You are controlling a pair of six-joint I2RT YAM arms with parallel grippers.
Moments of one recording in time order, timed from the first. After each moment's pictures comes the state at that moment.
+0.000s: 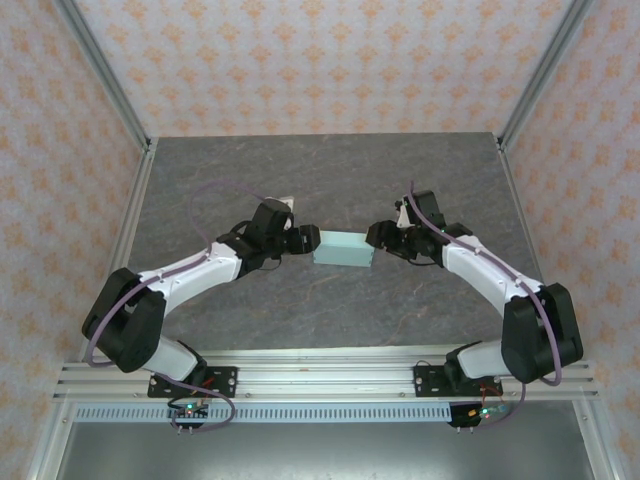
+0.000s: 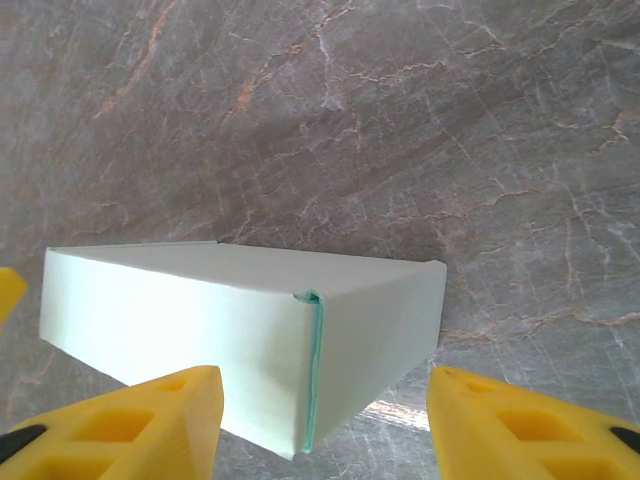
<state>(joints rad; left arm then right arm) -0.55 1.47 0.88 -0.15 0.08 -0.62 0.35 1.37 0.87 -0.42 -0.35 0.61</state>
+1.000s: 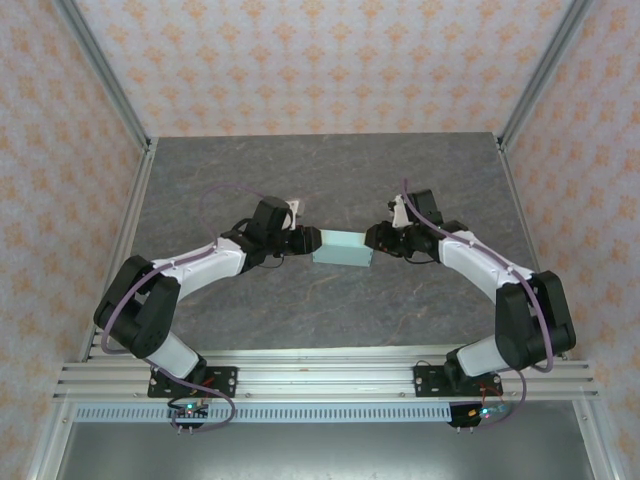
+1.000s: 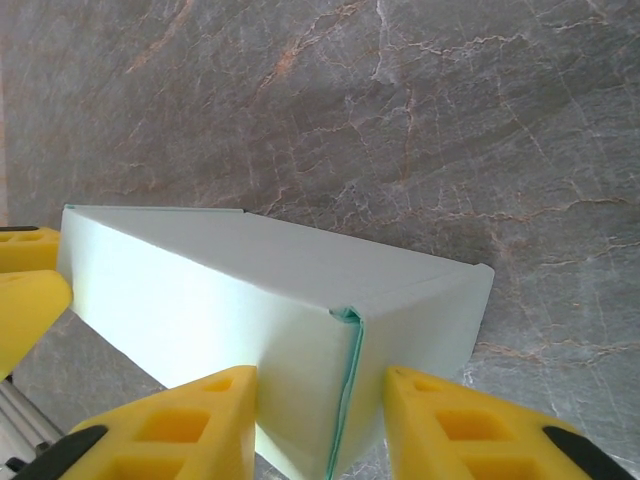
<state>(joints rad) -0.51 1.56 0.87 -0.04 0.29 -0.62 0.32 1.44 0.88 -0.38 -0.47 0.53</state>
